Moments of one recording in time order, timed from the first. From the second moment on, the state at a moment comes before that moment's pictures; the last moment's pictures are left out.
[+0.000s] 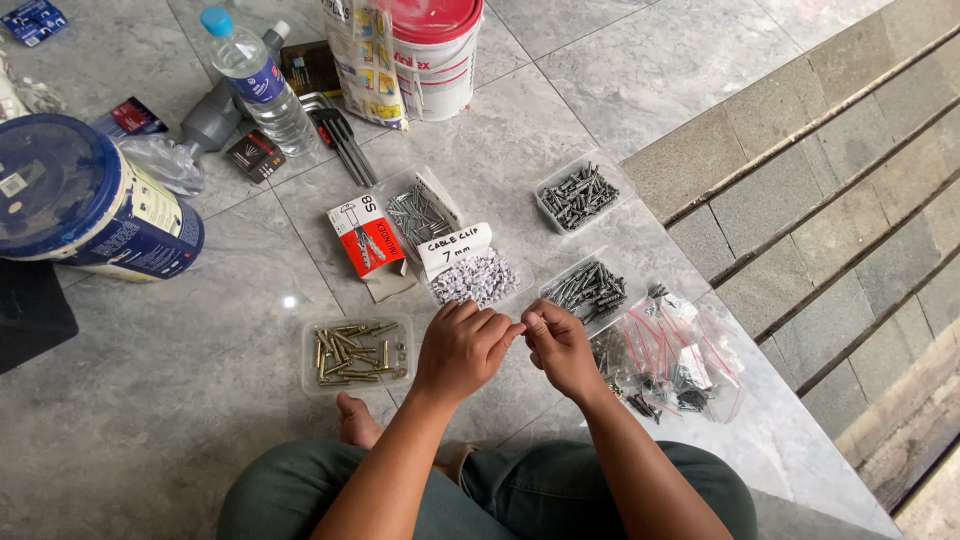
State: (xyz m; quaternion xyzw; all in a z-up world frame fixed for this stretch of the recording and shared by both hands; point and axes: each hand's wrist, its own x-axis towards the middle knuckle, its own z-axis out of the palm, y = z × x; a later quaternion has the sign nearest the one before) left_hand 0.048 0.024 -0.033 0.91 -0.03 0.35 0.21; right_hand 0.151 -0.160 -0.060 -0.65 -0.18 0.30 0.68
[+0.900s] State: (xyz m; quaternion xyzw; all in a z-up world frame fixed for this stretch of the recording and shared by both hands) left_hand 0.046 0.002 -0.057 0.59 0.27 -0.01 0.76; right_hand 0.150 -0.154 -0.025 -0.79 -0.40 0.00 0.47
